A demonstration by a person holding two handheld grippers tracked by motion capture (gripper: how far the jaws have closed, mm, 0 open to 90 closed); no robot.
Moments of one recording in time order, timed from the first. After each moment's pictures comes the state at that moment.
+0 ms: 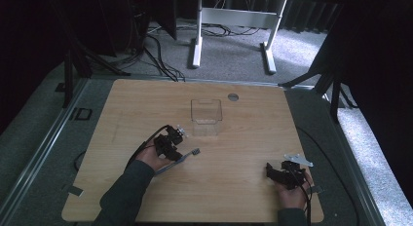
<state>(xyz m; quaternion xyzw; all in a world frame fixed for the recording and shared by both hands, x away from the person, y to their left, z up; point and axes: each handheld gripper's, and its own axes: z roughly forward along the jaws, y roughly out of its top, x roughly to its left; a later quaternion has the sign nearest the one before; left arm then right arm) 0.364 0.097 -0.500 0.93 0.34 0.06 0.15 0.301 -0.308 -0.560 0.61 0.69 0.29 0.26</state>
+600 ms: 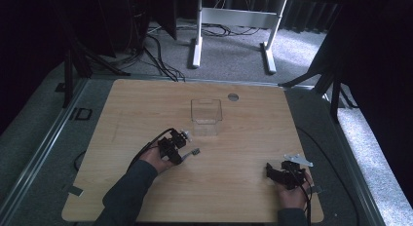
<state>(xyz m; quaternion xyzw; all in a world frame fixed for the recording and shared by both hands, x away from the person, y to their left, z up) 0.367 0.088 -0.511 0.93 0.34 0.03 0.11 0.301 -0.308 -0.560 0.61 0.69 0.29 0.26</state>
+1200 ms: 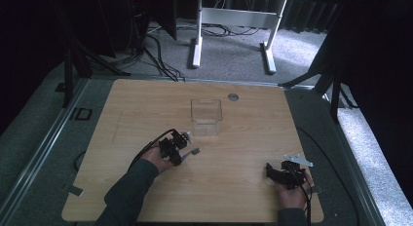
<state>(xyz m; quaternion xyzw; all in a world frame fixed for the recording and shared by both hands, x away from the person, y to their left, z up) 0.372 0.085 -0.517 0.94 0.33 0.01 0.08 0.301 -0.308 -0.560 0.61 0.69 0.29 0.26</state>
